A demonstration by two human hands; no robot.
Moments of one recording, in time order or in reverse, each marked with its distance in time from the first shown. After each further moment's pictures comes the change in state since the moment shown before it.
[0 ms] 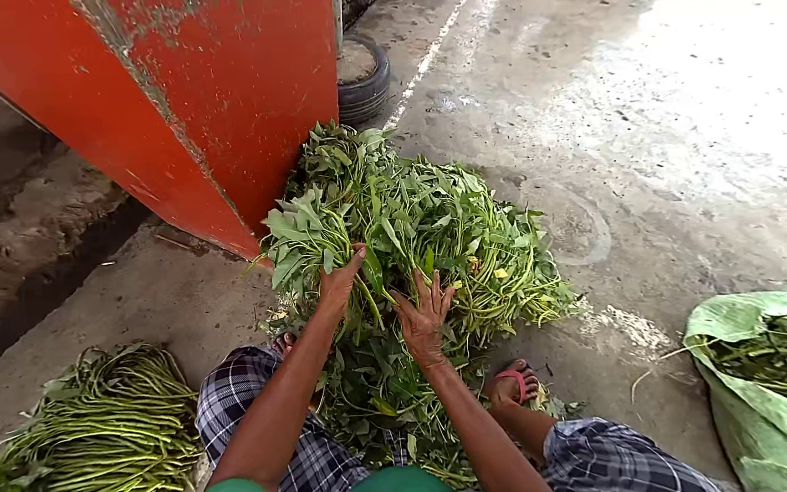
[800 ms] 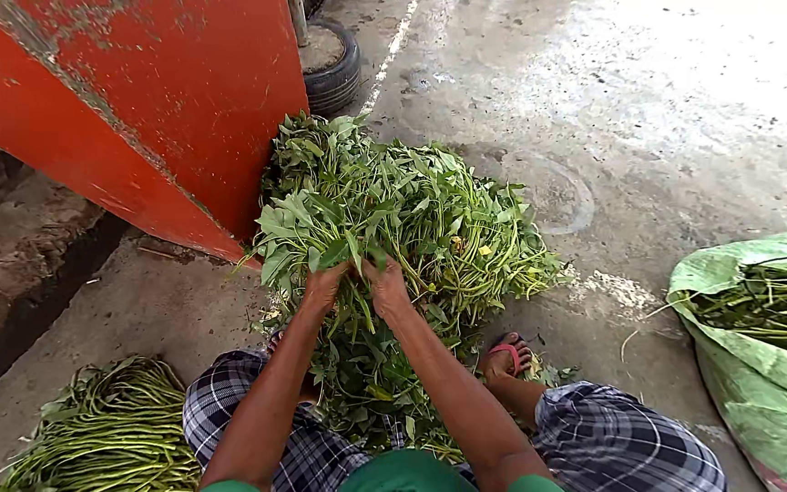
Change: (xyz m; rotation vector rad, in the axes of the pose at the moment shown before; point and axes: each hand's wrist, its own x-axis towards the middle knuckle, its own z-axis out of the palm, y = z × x) left_hand -0.010 -0.006 -0.002 0.100 -0.120 -0.079; right_hand 0.090 -0.070 -0.019 1.280 -0.108 0.913
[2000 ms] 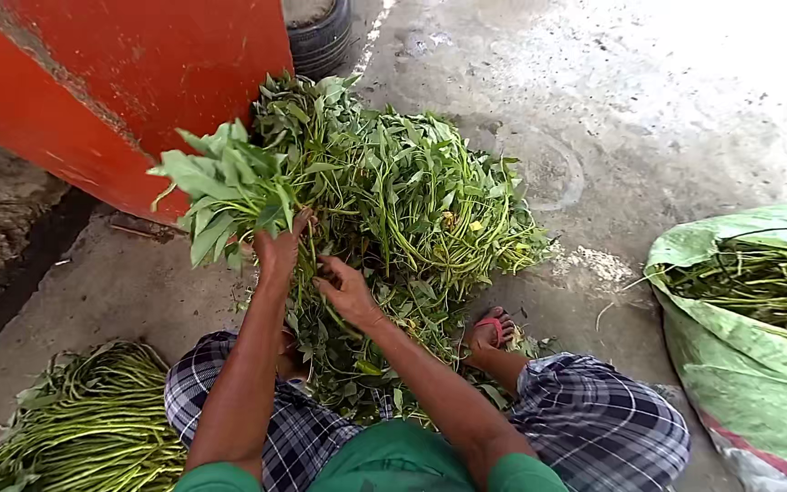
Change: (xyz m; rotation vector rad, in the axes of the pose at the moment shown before) left_hand 0.029 0.018 -0.029 0.119 0.147 0.272; right_hand -0.027 0.046 -0.002 -0.541 -0.353 -0.110
